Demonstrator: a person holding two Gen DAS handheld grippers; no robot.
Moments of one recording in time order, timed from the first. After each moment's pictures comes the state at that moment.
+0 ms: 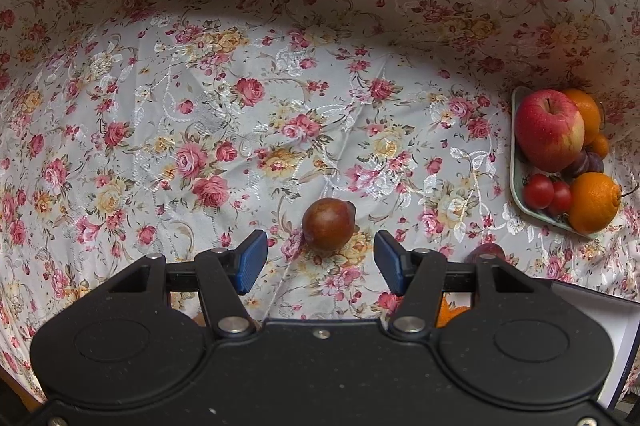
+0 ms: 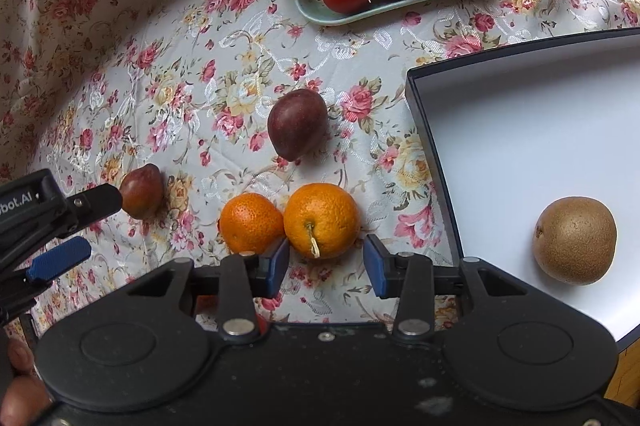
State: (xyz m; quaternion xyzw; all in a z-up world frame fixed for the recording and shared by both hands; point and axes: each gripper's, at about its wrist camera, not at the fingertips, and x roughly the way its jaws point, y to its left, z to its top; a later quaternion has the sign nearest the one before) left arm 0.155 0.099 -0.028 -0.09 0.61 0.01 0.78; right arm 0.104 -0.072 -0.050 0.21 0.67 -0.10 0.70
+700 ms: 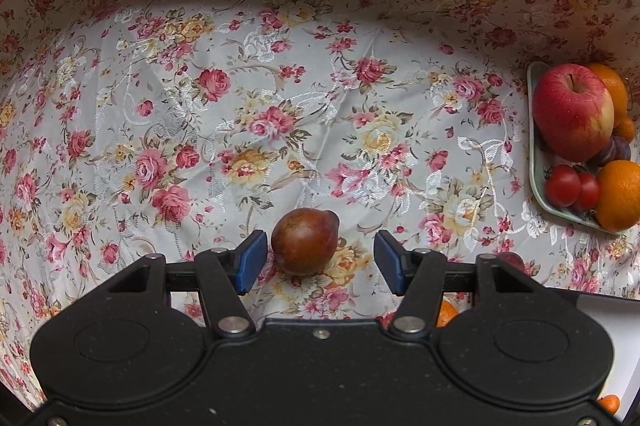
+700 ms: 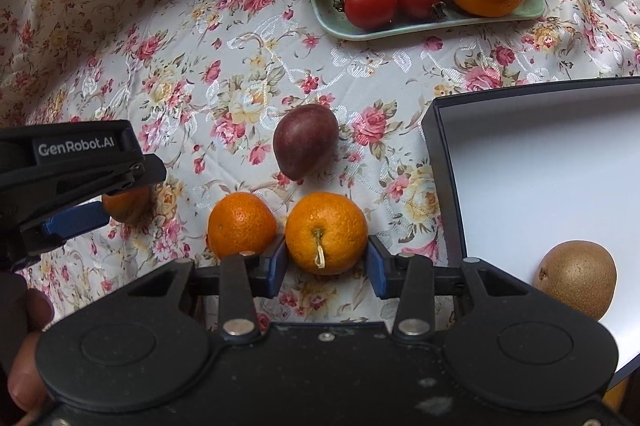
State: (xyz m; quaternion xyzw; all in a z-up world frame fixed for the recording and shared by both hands) left arm 0.172 0.079 -0.064 -0.07 0.63 0.01 0.77; right arm 0.116 -0.061 -0.060 0.16 0.66 -0.09 0.73
